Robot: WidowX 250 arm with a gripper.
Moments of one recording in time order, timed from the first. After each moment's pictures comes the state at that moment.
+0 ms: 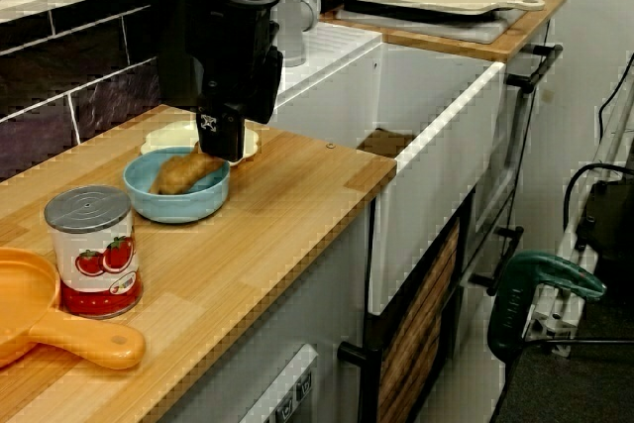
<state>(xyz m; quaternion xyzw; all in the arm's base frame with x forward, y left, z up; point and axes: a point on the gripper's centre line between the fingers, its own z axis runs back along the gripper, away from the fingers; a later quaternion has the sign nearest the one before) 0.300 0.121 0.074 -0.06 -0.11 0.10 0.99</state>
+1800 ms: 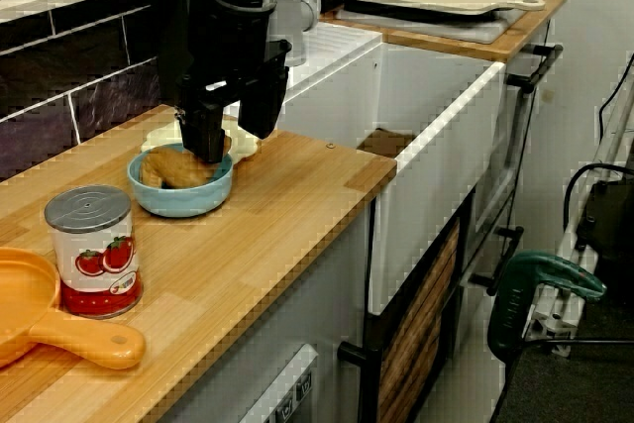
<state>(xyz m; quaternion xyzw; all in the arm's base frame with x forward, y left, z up) 0.308 0.119 0.065 -0.01 -0.11 -0.07 0.99</state>
